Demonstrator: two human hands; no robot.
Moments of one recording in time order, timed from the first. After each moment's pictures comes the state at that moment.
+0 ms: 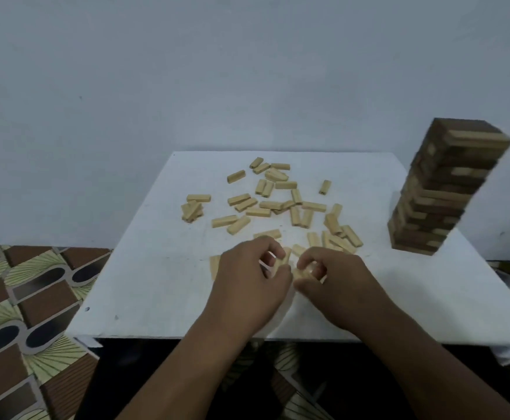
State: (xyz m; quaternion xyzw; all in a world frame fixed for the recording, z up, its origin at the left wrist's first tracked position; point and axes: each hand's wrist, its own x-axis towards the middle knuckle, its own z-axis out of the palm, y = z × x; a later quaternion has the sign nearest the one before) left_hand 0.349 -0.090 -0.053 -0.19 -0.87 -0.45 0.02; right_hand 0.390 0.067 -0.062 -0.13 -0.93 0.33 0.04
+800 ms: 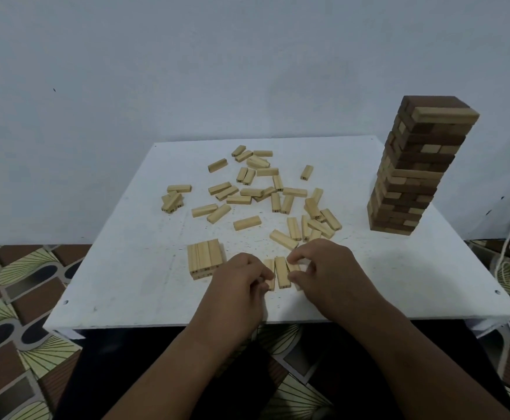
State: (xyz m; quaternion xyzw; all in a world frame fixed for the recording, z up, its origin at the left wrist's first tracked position) left_hand 0.365 -0.086 -0.092 -0.31 -0.89 -0.35 0.01; right_hand 0.402 0.093 -0.084 -0.08 -0.94 0.31 0.07
